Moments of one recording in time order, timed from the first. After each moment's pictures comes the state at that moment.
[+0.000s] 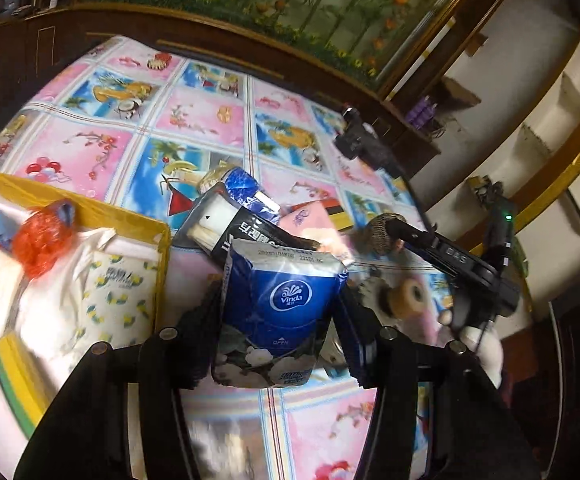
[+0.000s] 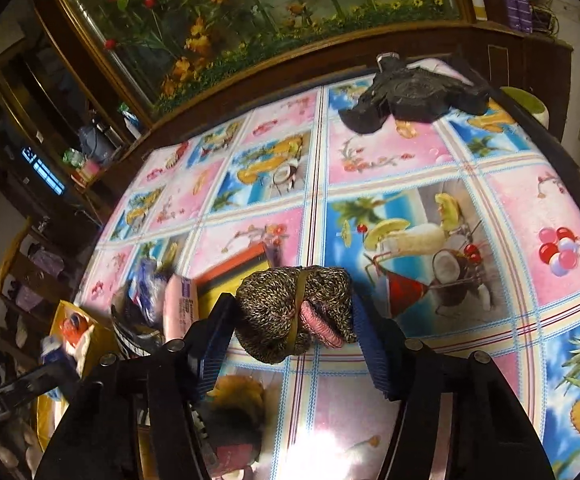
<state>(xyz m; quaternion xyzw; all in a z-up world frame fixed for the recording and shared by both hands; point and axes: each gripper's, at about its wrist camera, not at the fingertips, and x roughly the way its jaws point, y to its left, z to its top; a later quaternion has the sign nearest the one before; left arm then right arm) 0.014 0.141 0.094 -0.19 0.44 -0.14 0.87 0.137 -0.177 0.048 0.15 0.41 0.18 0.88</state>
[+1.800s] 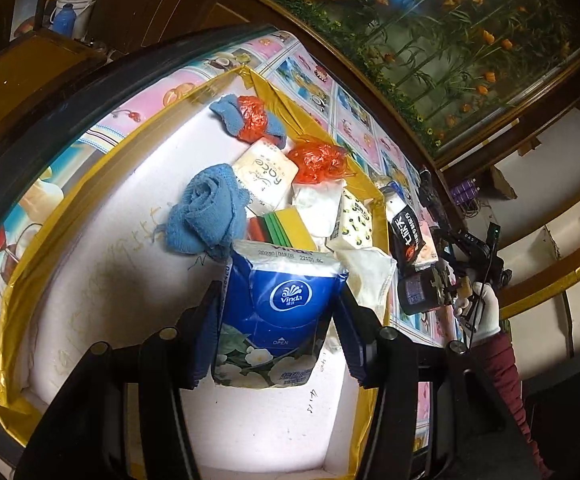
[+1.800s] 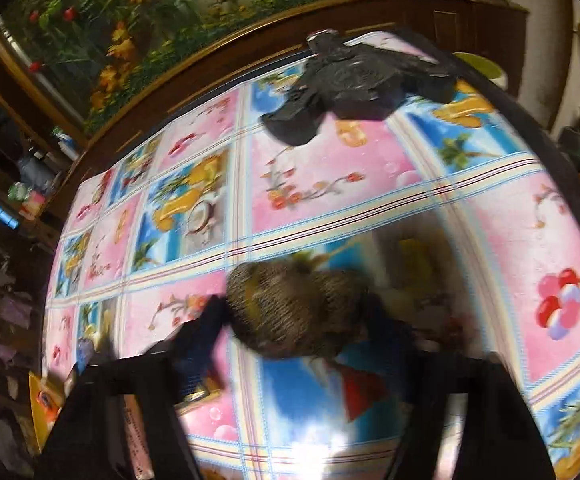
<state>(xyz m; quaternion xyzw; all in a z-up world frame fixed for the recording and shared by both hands) -0.107 0.319 0.030 -0.34 0.42 -0.03 0.84 0.233 -0.180 0.023 0.16 0.49 0.10 0.85</state>
